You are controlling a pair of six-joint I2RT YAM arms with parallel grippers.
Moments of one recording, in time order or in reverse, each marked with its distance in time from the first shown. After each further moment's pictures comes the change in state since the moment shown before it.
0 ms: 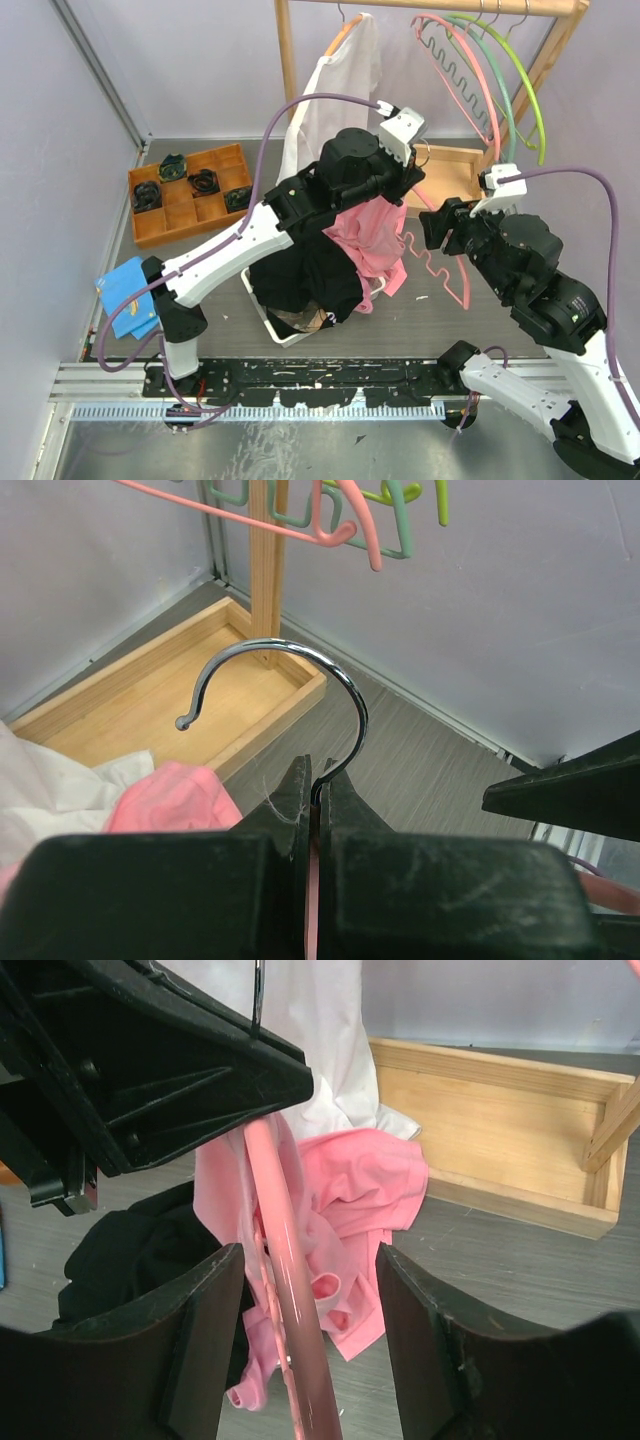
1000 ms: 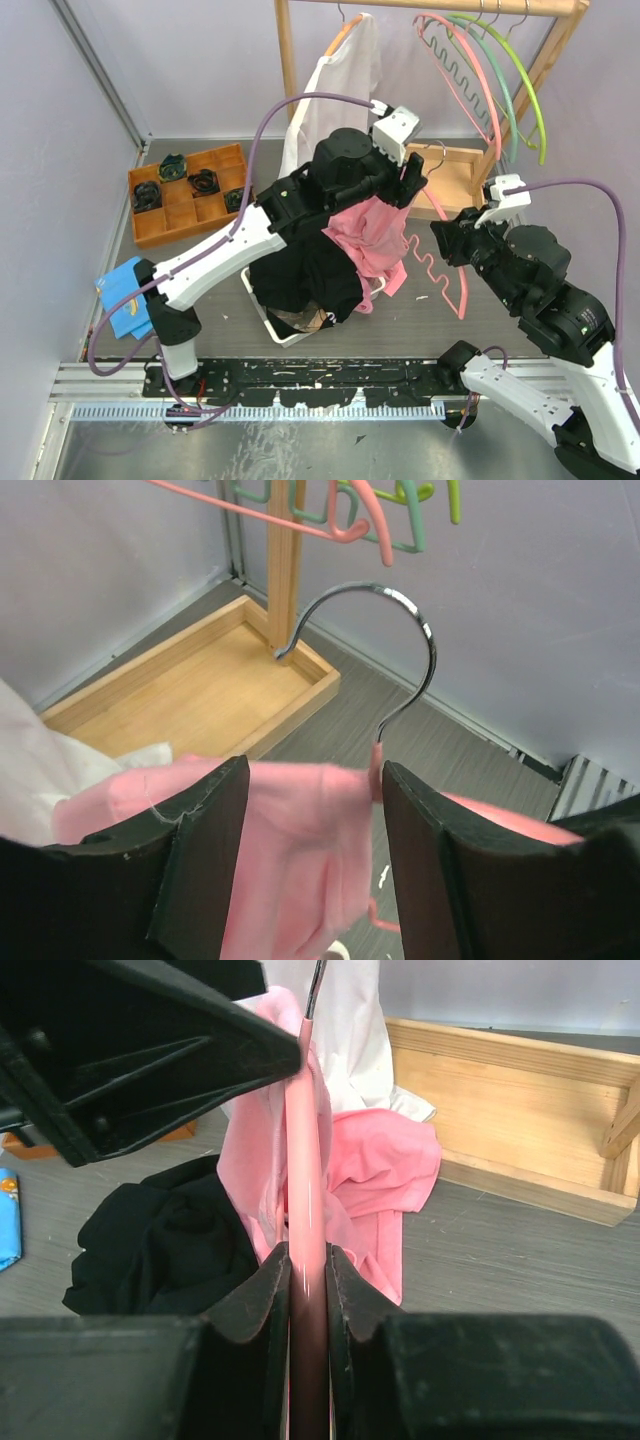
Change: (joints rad) left arm -0.007 -0.013 0.015 -0.033 -0.028 0.018; right arm 0.001 -0.053 -0.024 -0.049 -0.055 0.014
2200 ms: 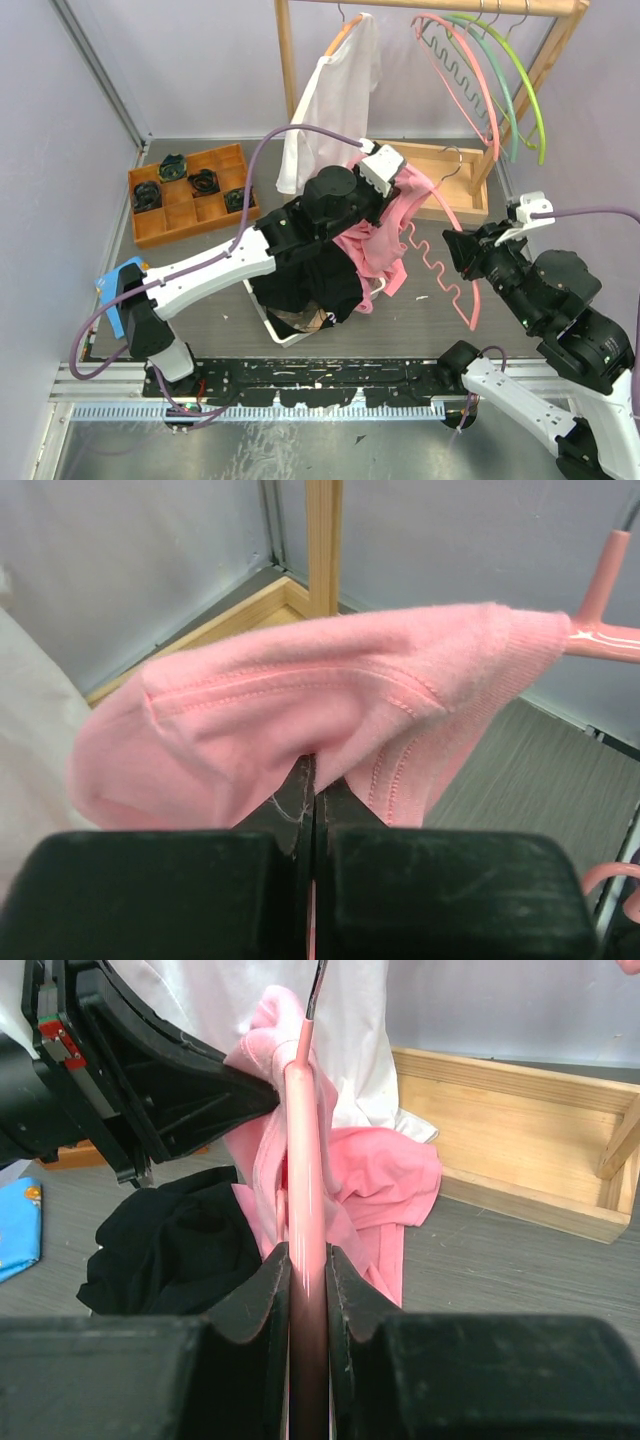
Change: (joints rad) left arm -0.002 -0.187 -0.504 0.343 -0.071 0.107; right arm 0.000 -0.109 -0.018 0.002 -0.019 -0.027
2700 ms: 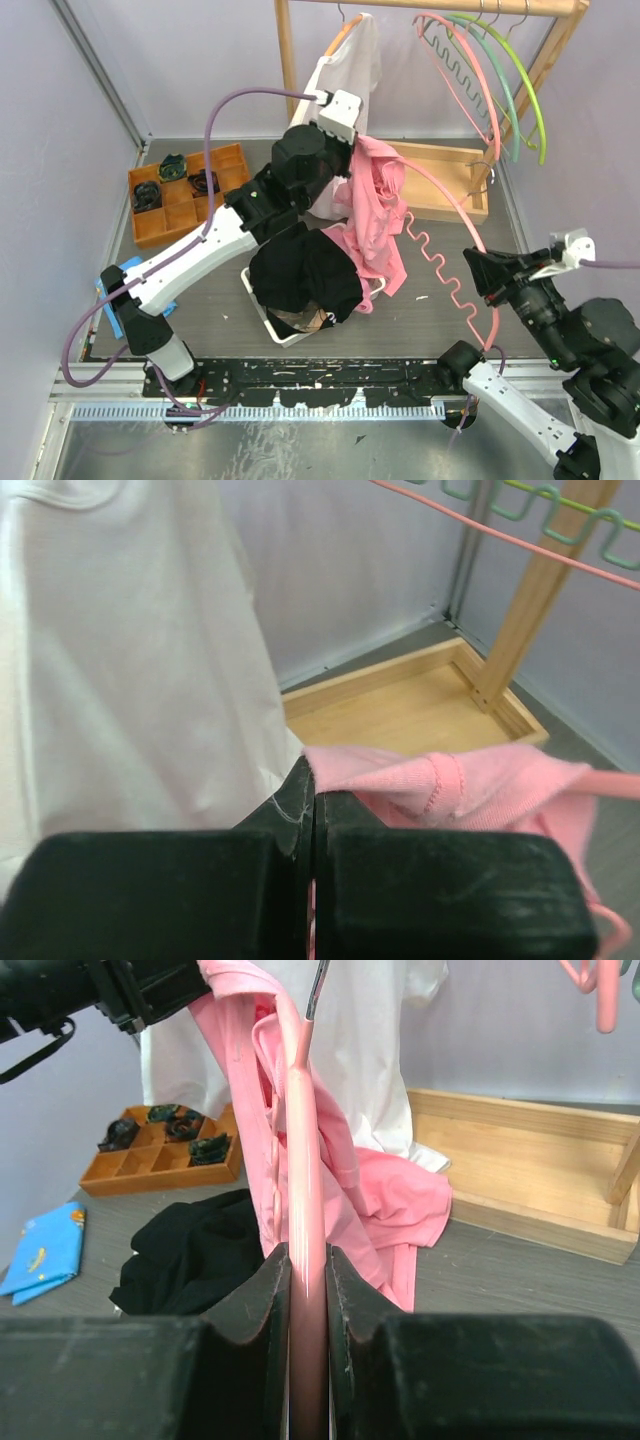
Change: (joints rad) left arm 0.105 -0.011 0.169 -0.110 -0.257 0.027; right arm 0.000 -0.188 -0.056 0.003 -0.024 0.001
